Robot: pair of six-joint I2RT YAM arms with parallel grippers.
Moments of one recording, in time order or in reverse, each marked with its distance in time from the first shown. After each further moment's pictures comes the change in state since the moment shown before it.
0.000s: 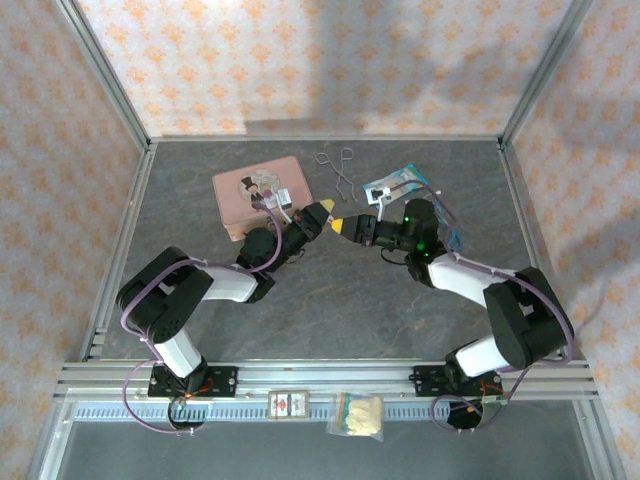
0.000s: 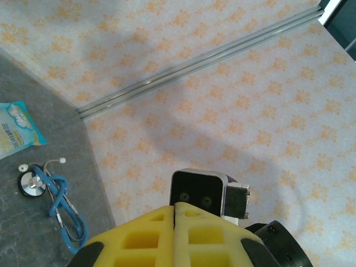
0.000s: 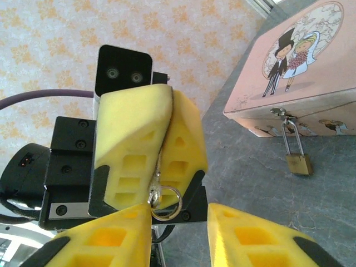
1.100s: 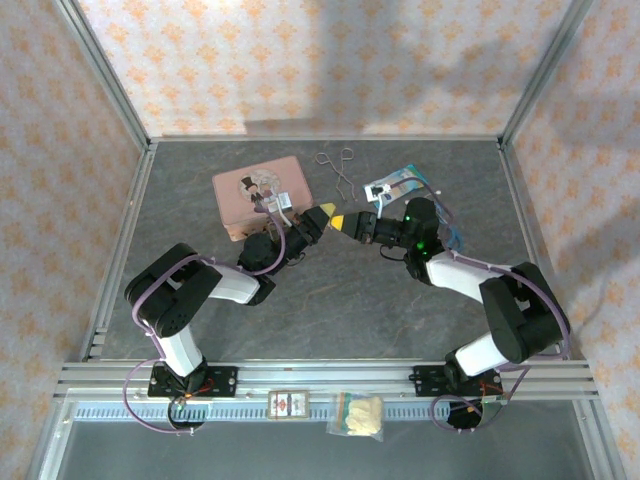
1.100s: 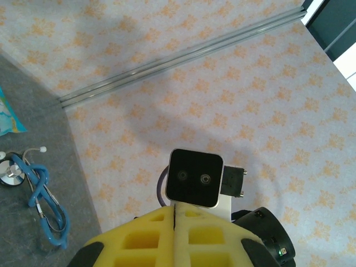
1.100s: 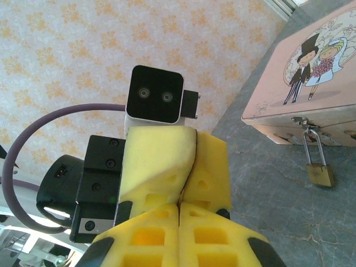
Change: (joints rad) left arm -0.003 0.048 -0.023 0.114 0.040 -0.066; right arm -0.003 0.032 0.011 0.085 -0.037 0.044
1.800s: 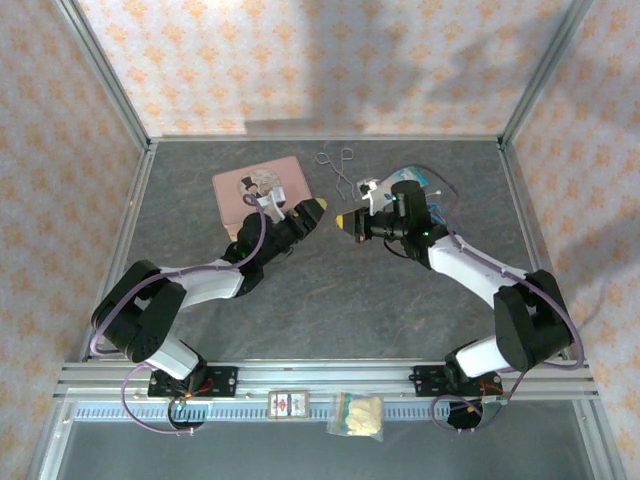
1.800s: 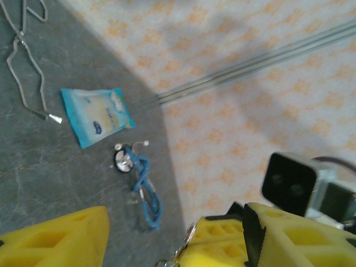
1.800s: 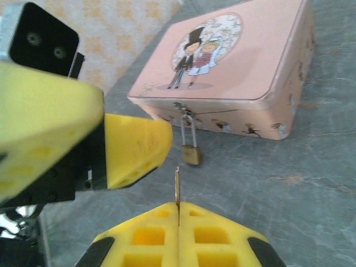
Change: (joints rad) left arm 0.069 -0.207 0.064 -0.652 -0.022 0.150; right arm 0.037 -0.049 0.227 -0.736 0.327 -0.604
